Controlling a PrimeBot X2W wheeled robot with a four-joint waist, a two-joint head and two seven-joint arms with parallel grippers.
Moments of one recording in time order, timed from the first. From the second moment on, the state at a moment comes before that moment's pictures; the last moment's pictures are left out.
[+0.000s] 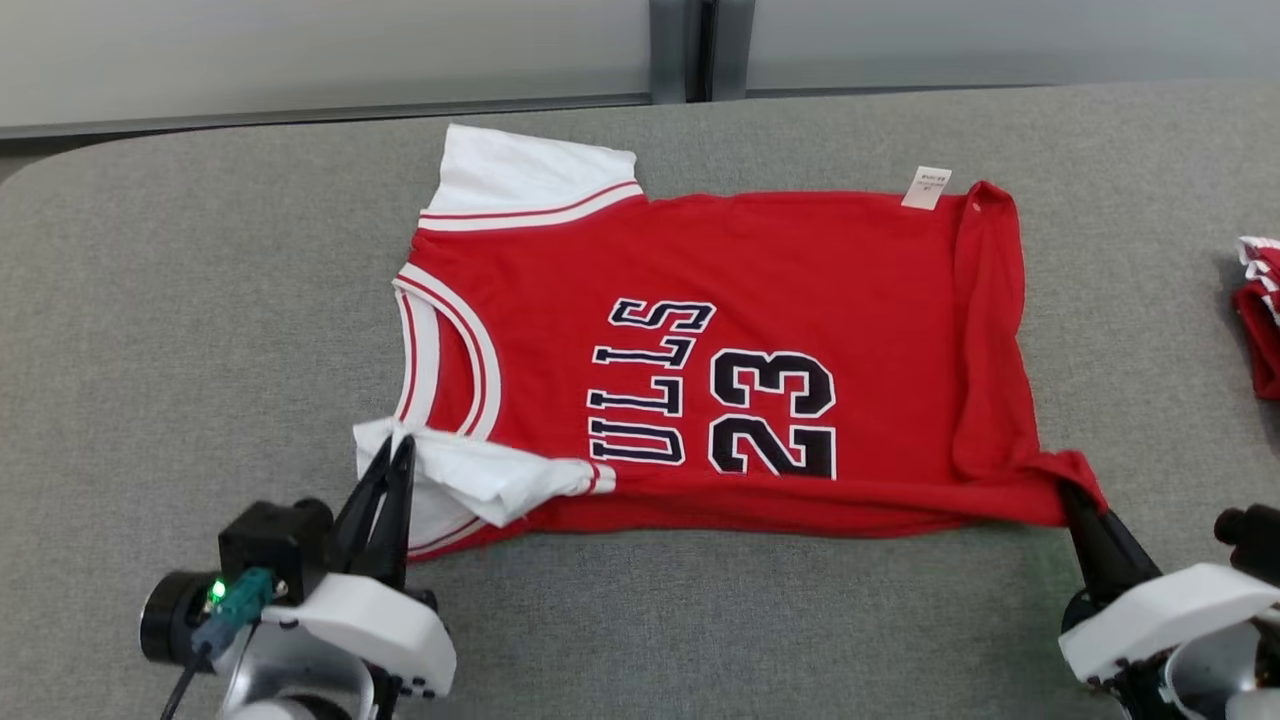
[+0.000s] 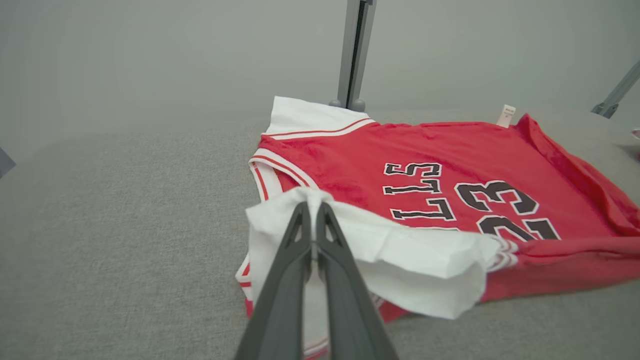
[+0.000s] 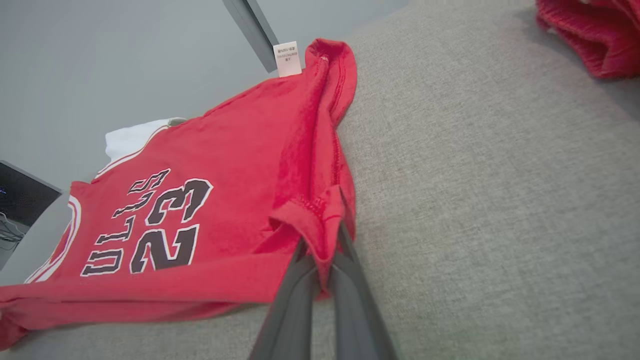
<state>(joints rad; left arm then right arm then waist) 0.02 0.14 -0.18 -0.17 -0.23 0.09 0.15 -0.01 -0.14 -0.01 0.11 0.57 0.13 0.19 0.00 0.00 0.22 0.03</state>
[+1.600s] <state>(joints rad) 0.01 0.08 -0.09 0.06 -0.15 0.09 -0.26 0.01 -0.22 0.08 -0.01 0.32 0.13 -0.18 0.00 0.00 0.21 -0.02</state>
